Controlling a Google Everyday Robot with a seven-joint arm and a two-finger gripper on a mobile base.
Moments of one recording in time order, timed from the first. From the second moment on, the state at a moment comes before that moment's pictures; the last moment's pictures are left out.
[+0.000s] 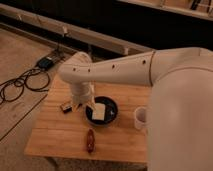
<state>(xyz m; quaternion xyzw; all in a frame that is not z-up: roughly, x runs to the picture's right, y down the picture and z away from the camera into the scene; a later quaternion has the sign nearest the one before) -0.104 0.101 0.703 -0.26 0.23 0.64 0.68</state>
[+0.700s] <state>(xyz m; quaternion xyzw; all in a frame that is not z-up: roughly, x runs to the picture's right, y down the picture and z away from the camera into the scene) -0.106 0.106 0.708 -0.26 0.23 0.63 0.69</state>
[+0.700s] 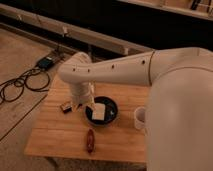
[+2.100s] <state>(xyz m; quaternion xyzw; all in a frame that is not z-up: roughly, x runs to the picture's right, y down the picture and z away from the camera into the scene) -0.056 0.231 0.700 -0.29 0.25 0.63 0.67</state>
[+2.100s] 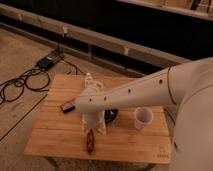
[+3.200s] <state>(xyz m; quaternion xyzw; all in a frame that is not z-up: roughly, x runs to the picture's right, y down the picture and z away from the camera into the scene) -0.075 0.309 0.740 -0.36 0.28 0.59 0.67</state>
